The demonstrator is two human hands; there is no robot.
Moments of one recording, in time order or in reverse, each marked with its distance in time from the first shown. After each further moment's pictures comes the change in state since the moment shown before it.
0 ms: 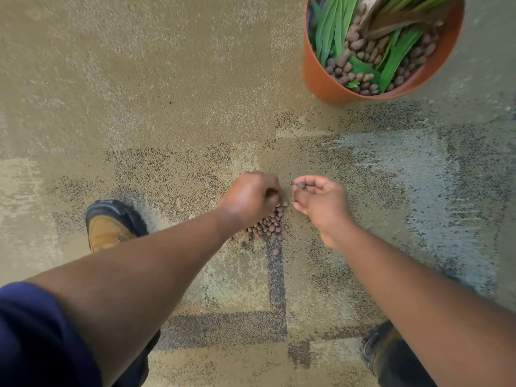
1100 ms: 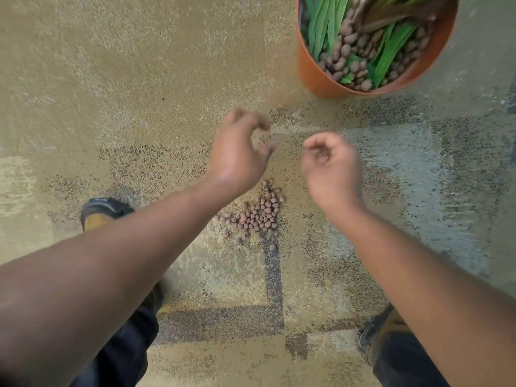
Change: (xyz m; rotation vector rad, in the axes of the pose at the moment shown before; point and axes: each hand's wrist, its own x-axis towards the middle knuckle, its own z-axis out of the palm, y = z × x) left_hand 0.018 0.050 -0.056 -0.071 0.338 -0.191; right_hand -0.009 -0.046 -0.006 -0.376 0.173 -0.514
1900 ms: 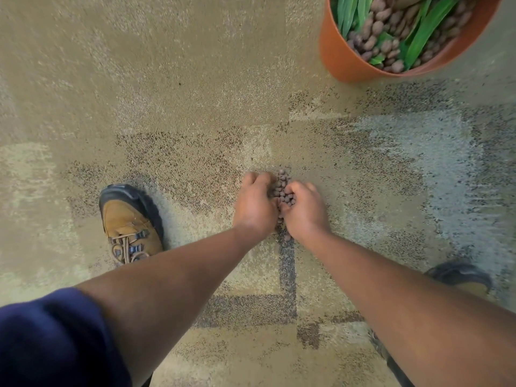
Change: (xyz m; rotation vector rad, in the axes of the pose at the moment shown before) left_hand -0.068 -0.059 0.063 -0.039 -0.154 -0.218; right_hand -0.047 0.065 0.079 -0.371 -0.337 0.188
